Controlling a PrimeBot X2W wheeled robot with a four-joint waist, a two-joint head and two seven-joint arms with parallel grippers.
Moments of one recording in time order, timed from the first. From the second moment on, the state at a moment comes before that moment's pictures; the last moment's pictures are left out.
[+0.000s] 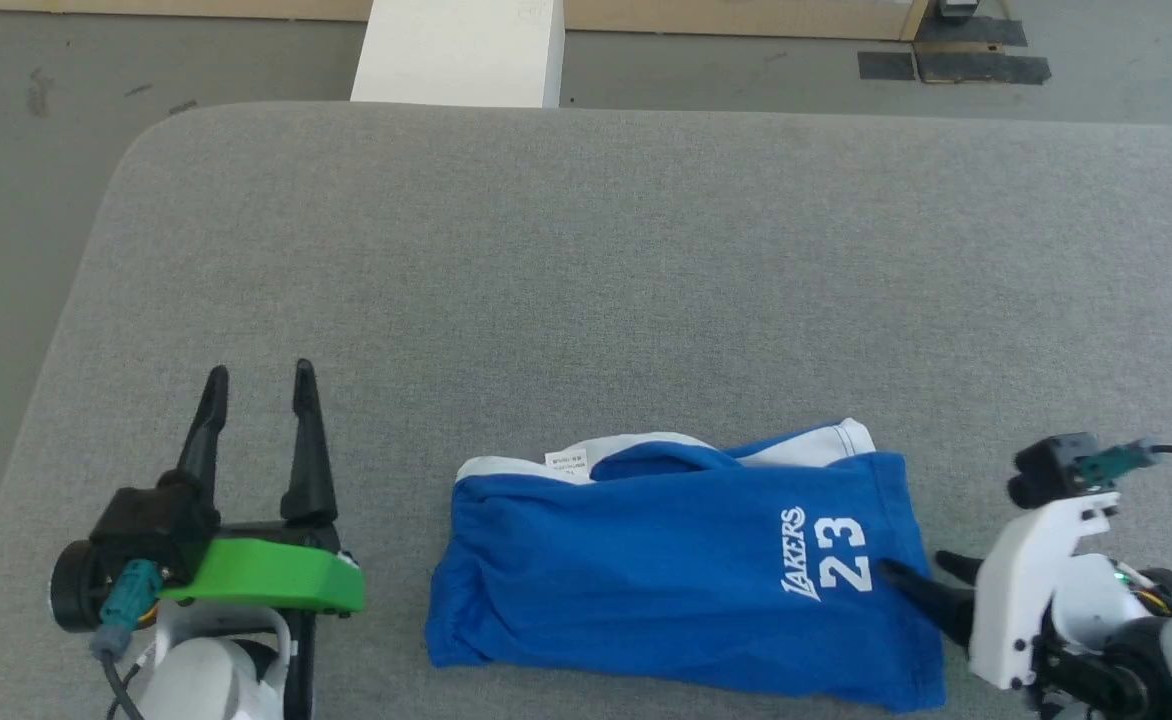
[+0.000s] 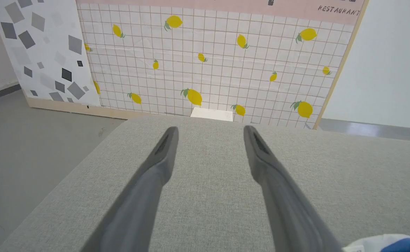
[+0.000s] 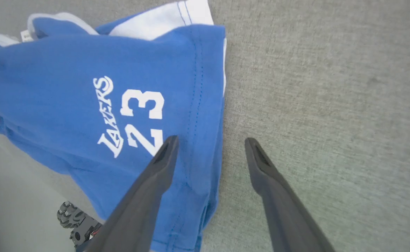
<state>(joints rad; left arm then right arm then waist) -0.09 0.24 -0.15 -0.04 -0.35 0.13 -0.24 -0.08 -0.29 0.08 0.02 0.61 0.13 0.82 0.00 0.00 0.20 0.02</state>
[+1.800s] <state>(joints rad) -0.04 0.09 -0.14 -0.07 -0.23 0.05 -0.26 -0.12 -0.42 0.13 -0.29 0.55 0.13 1.03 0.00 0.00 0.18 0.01</state>
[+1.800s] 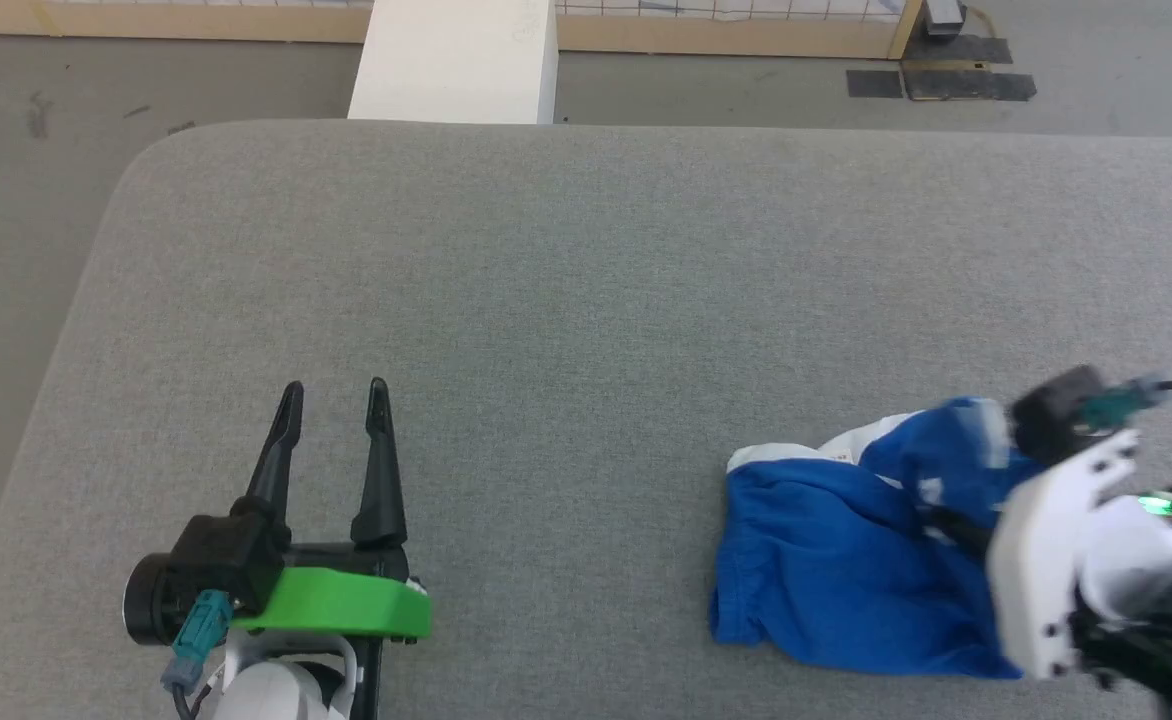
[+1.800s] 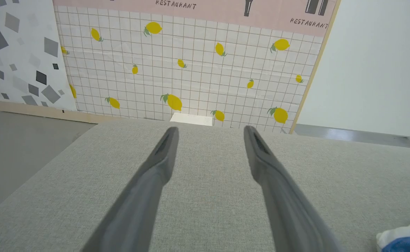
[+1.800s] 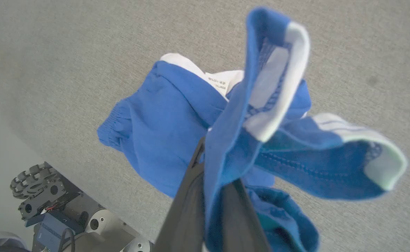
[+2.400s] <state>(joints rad) -0.04 0.08 -0.14 -0.05 -0.23 0.04 -0.26 -0.24 -0.26 0.36 0.03 0.48 0.13 0.85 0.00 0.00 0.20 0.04</state>
